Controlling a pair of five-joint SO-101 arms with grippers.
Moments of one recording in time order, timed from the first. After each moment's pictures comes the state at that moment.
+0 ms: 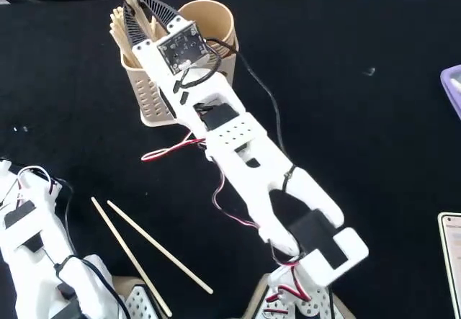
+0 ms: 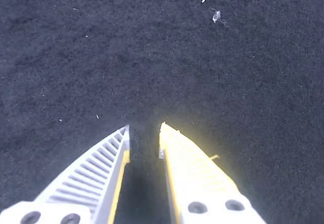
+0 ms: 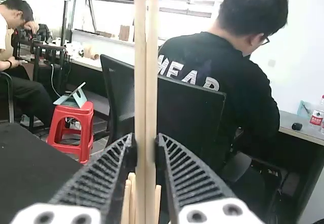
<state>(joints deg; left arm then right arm) -45.6 -41.8 73.1 23.9 20.4 -32.7 3.6 17.4 -22.4 12.5</state>
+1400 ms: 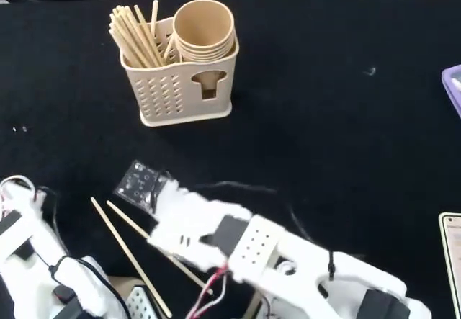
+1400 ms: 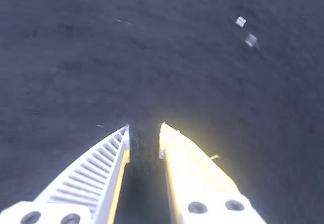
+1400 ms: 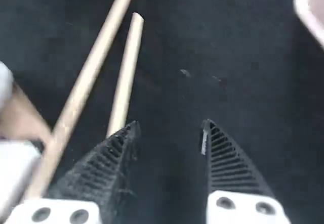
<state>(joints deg) -54.4 -41.8 73.1 23.9 20.4 -60.7 -37.4 63.0 34.8 0.7</state>
